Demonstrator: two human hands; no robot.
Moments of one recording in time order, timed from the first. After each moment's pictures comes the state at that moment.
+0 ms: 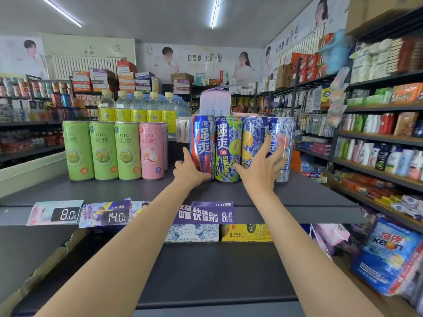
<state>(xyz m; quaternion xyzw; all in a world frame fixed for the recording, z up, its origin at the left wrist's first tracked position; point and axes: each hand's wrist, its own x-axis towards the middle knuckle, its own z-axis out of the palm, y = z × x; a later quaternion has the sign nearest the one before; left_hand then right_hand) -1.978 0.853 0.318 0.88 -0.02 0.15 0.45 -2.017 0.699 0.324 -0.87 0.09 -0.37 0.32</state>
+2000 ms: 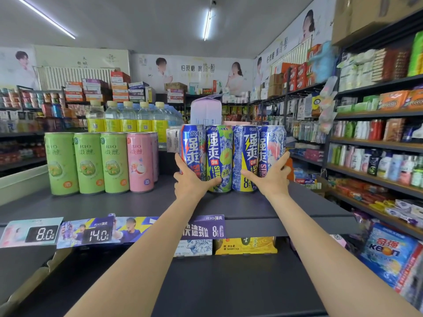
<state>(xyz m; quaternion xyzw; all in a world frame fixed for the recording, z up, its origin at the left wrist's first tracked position) -1.983 0.817 0.316 0.84 0.01 0.21 0.50 -1.991 0.639 0.322 -0.84 0.09 -0.29 0.45</state>
